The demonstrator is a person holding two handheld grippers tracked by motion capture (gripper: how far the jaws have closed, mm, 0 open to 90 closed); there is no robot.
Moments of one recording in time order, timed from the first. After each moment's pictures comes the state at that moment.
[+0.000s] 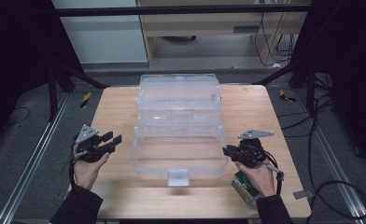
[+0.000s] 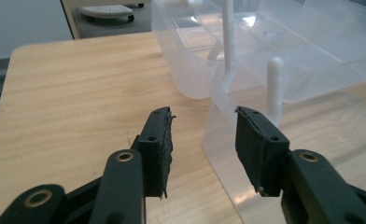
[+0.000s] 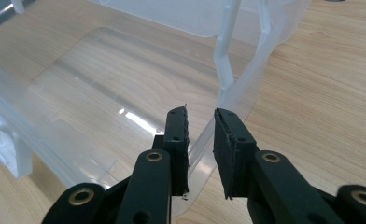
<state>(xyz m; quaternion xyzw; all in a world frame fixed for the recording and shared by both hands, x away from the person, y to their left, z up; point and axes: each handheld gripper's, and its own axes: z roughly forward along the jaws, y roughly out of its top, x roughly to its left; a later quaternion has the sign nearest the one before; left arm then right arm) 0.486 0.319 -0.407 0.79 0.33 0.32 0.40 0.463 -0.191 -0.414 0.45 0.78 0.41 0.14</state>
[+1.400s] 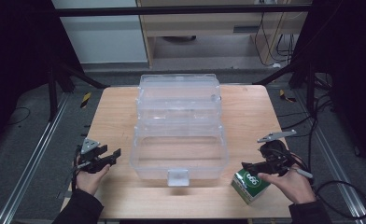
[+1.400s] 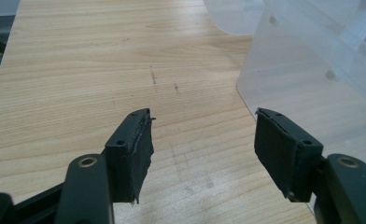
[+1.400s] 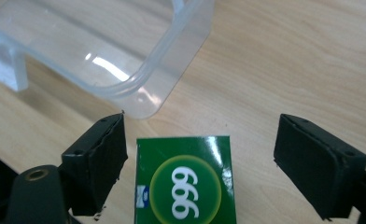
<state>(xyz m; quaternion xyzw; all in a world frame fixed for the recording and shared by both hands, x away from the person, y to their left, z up) 0.481 0.328 -0.454 0.79 0.39 0.31 0.35 0.422 -0.230 -0.362 0.48 0.82 0.28 0.13</state>
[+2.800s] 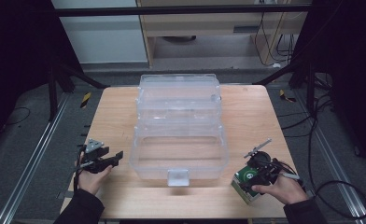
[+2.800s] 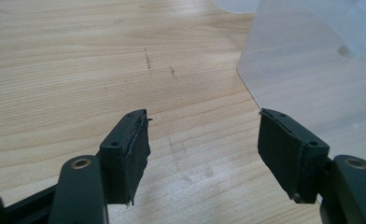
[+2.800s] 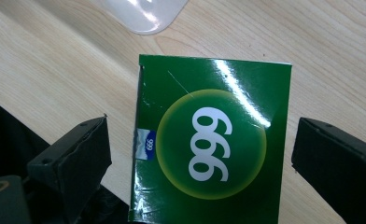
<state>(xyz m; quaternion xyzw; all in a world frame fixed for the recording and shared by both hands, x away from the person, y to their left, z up) 0.486 0.324 -0.459 0.81 0.39 0.29 0.33 0.425 -0.213 -0.407 0.46 0.87 0.14 0.06</state>
